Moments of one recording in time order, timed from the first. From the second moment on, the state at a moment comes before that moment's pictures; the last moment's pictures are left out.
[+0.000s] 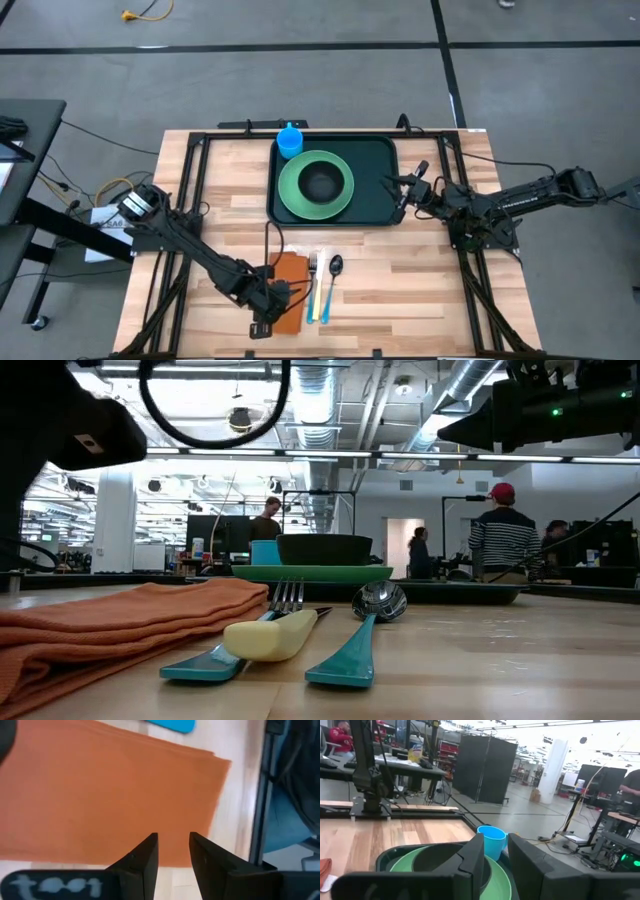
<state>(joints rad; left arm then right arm) -0.62 1.75 1.19 -0.61 0.04 -0.73 0.07 0.87 0.21 0.74 0.55 -0.30</state>
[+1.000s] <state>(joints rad) -0.55 1.75 1.19 -0.66 0.08 -0.73 0.18 0.87 0.21 0.63 0.55 -0.08</state>
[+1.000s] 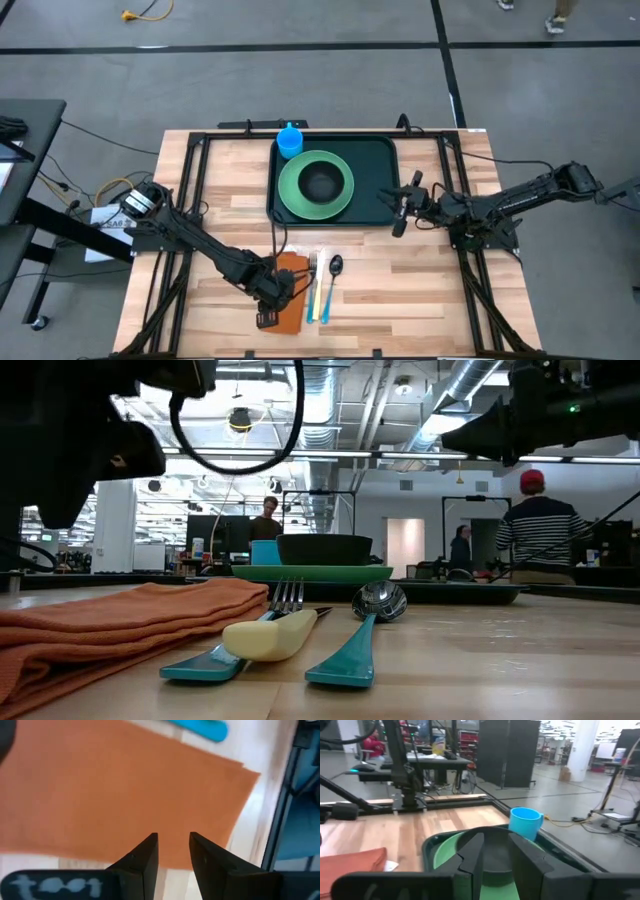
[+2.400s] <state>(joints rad) -0.72 2.11 1.57 -0.83 -0.09 -0.73 0.27 0.87 0.21 0.53 0.55 0.05</state>
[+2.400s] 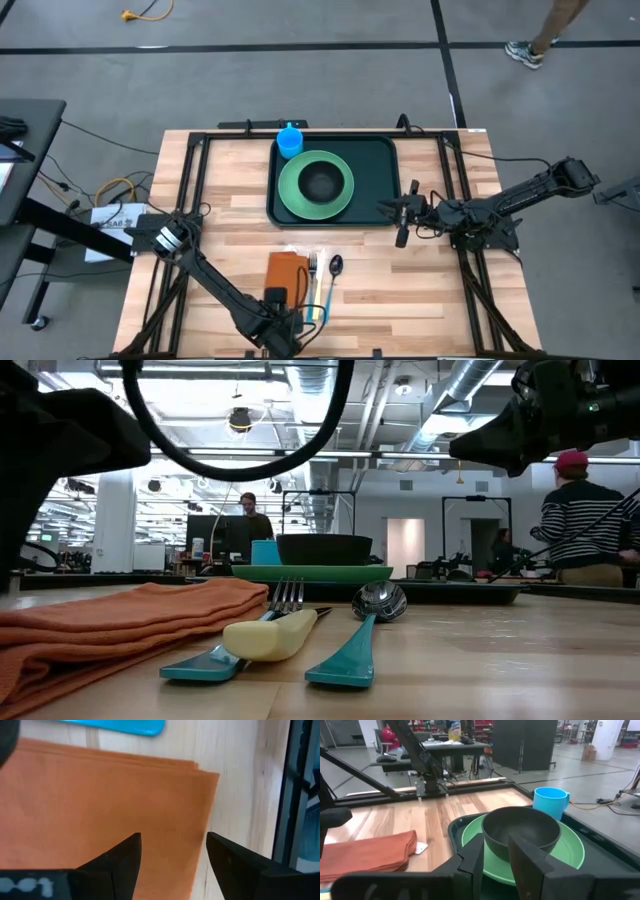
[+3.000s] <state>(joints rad) -0.71 2.13 1.57 -0.82 -0.04 -0.72 0.27 0.87 0.21 0.53 0.55 0.05</state>
